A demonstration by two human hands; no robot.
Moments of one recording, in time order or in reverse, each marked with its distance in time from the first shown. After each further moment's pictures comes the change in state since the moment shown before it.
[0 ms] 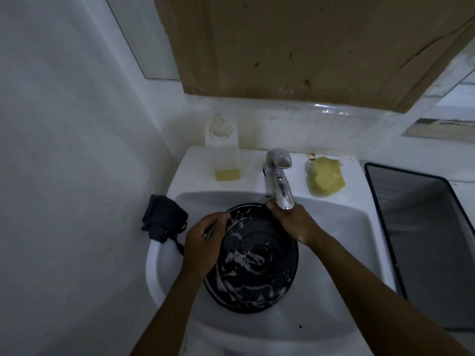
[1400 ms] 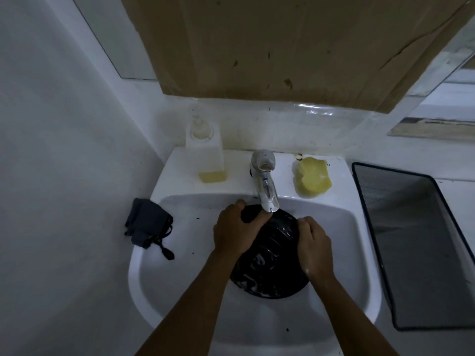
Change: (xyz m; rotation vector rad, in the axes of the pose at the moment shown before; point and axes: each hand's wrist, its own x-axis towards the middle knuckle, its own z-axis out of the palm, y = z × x) left_hand 0.034 0.008 0.093 0.393 -0.105 -0.107; right_hand -0.057 0.036 -0.004 0.131 0.528 0.070
